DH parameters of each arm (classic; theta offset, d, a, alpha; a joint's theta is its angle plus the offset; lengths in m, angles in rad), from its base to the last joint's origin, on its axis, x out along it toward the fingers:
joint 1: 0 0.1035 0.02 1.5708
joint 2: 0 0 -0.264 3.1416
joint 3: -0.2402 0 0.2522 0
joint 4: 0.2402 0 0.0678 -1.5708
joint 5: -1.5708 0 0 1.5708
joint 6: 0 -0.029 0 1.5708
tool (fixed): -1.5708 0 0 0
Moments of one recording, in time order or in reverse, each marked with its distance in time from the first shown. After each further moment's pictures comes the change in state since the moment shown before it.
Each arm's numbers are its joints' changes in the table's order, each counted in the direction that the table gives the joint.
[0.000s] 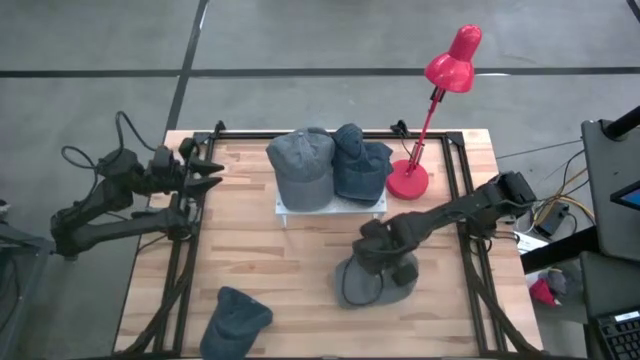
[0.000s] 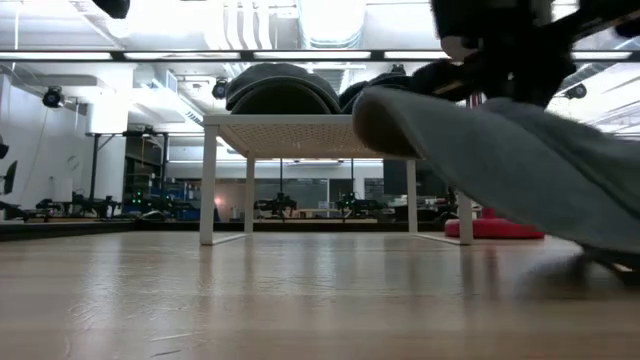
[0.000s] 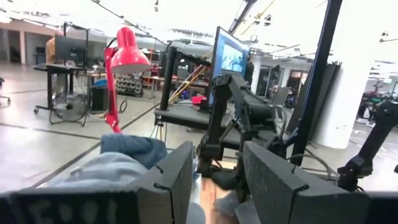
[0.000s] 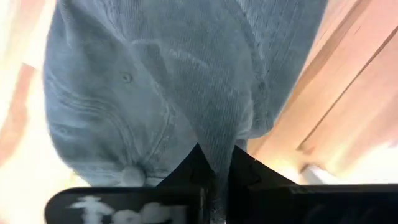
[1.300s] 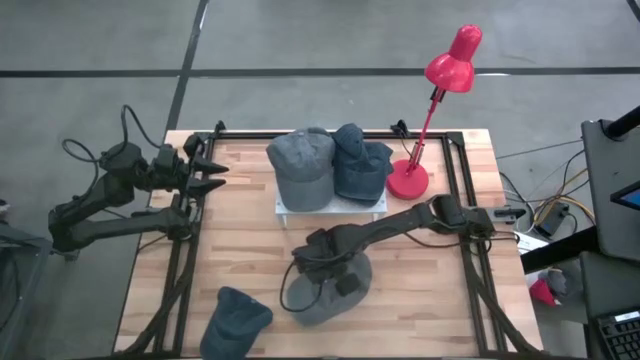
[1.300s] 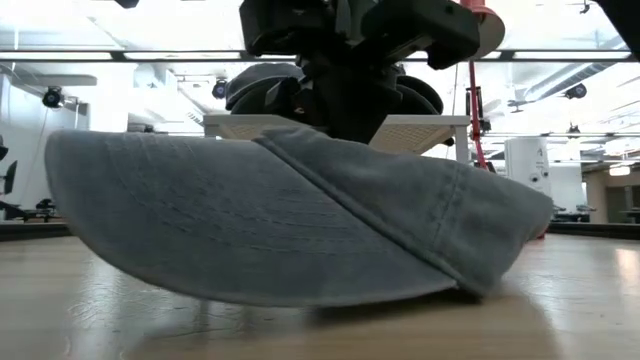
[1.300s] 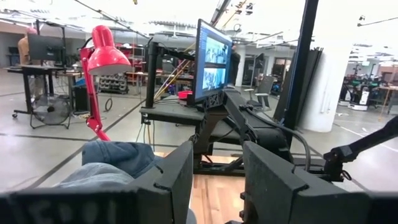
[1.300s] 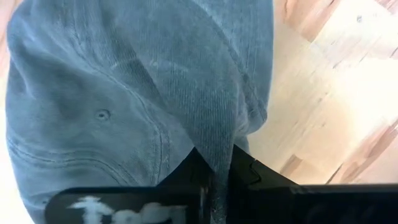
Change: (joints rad) left arm -0.006 -0.092 -0.068 0.005 0.075 -0.053; right arm -0.055 -0.546 -0.671 0.056 -0.005 0.061
